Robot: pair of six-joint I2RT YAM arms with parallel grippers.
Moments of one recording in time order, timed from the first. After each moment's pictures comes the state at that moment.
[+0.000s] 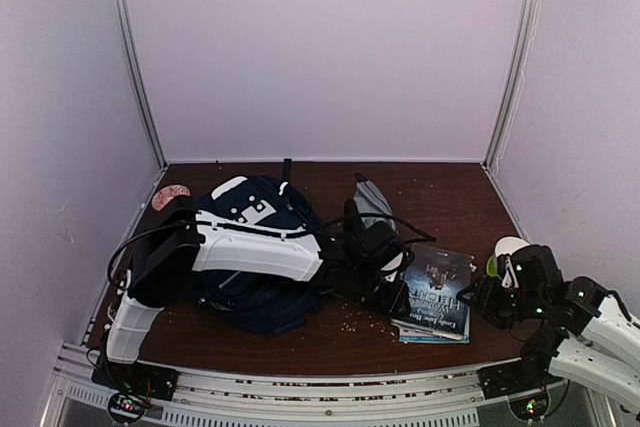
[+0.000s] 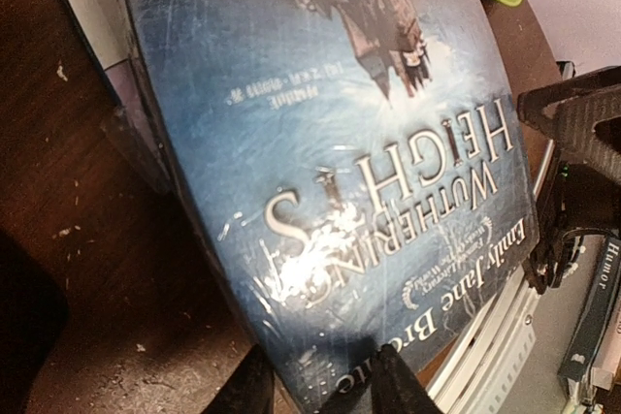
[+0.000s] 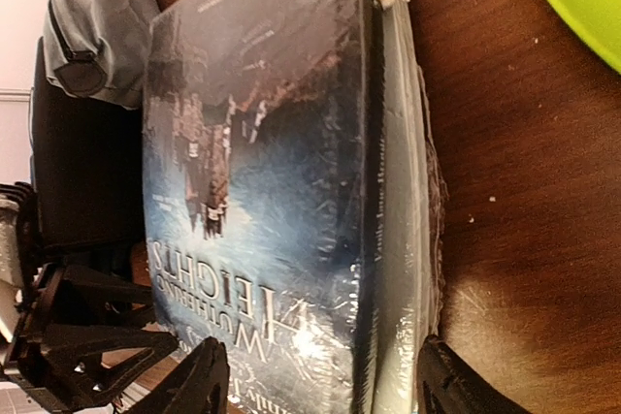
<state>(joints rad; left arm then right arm) -1.22 2.25 1.71 -0.35 0.25 -0.64 0.56 0.44 0.32 -0.71 -0.06 1.05</state>
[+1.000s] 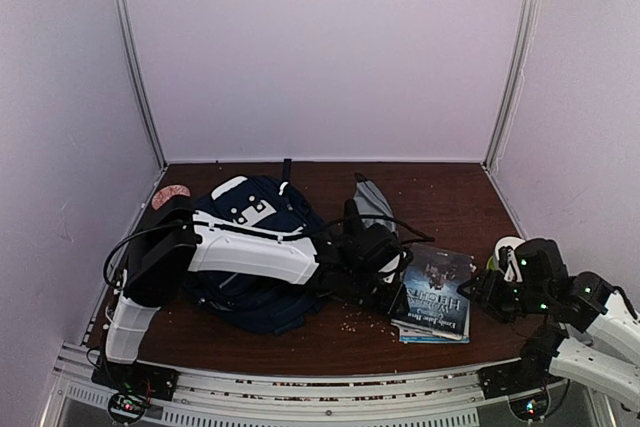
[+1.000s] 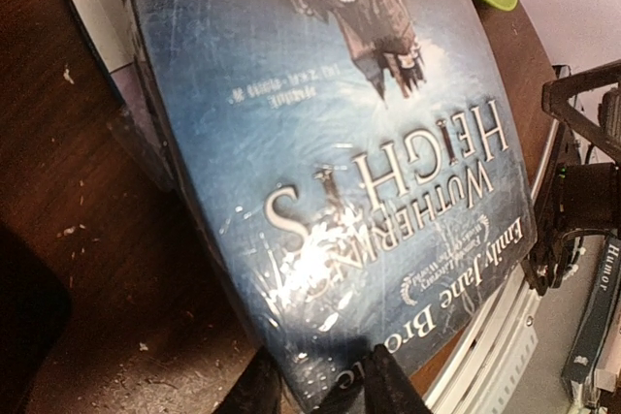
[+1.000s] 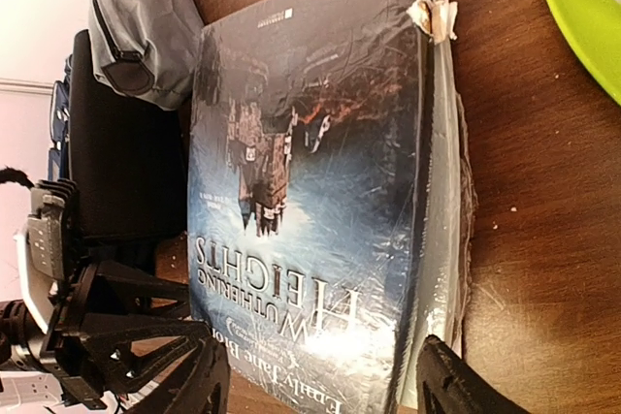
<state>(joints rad) -1.22 2.23 1.66 -0.29 0.22 -0.64 0.58 0.44 0.37 -0.72 -0.04 1.03</state>
